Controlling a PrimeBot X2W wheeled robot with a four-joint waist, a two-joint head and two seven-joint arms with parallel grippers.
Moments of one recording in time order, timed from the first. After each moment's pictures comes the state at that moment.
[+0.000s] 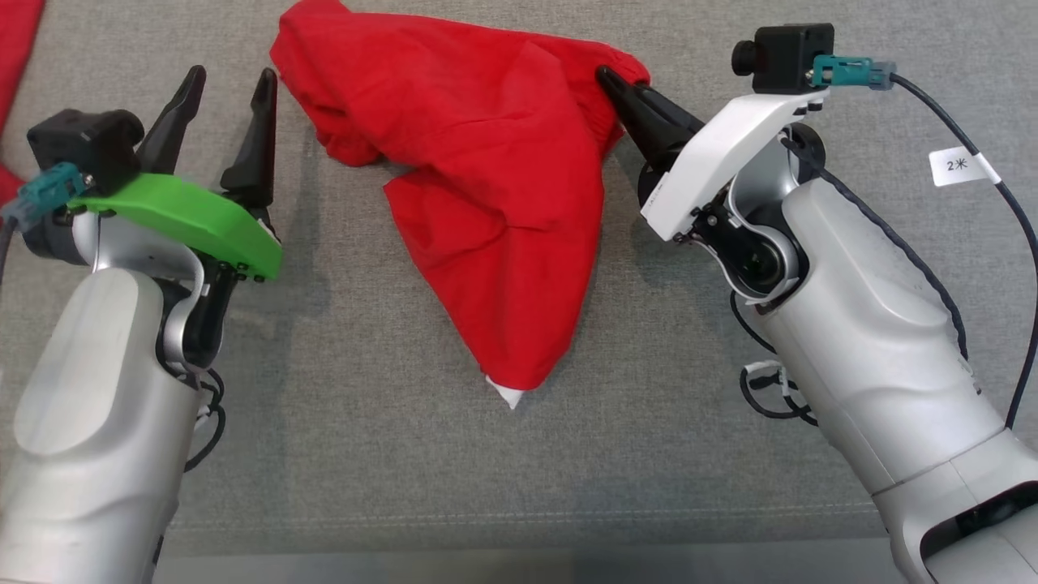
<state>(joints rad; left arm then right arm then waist) -0.66 0.21 -0.33 0.38 -0.58 -0.09 -0.10 -0.77 -0.07 0.49 0.50 0.74 0.12 0.12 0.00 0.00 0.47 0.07</state>
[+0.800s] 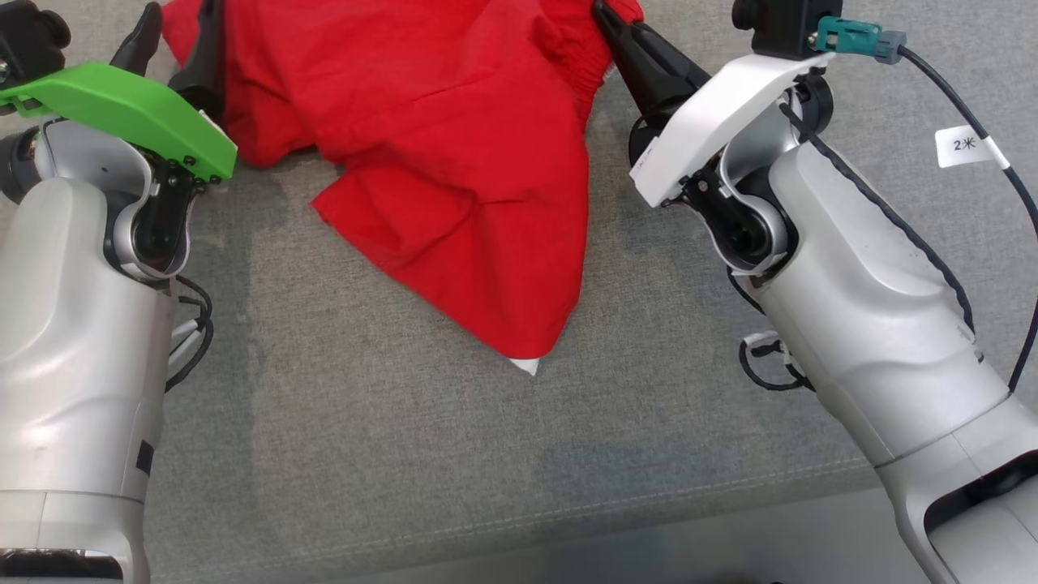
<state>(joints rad) -0.87 0.16 -0.24 0.61 -0.74 -0.11 0.02 -0.85 -0.07 0.56 0.50 0.70 0.09 -0.01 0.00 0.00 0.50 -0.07</state>
